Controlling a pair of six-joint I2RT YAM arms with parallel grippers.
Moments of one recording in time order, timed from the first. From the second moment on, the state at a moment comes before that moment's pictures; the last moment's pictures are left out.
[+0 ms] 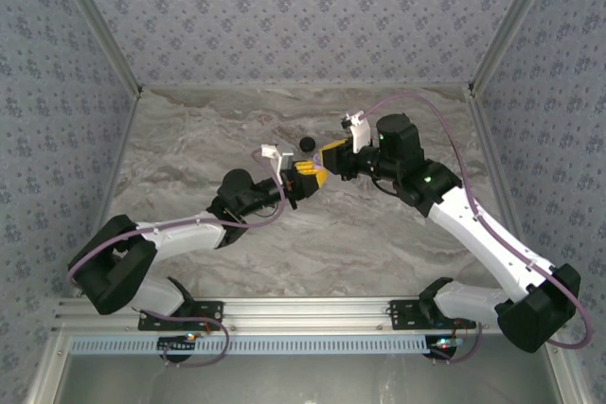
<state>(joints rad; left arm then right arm) -0.79 1.41 0.60 0.96 0.39 -0.50 0.60 1.16 1.11 -0.34 -0.36 0.23</state>
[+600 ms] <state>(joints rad) -0.79 1.40 0.60 0.96 0.37 -0.50 0.60 1.16 1.11 -0.35 -0.36 0.23</state>
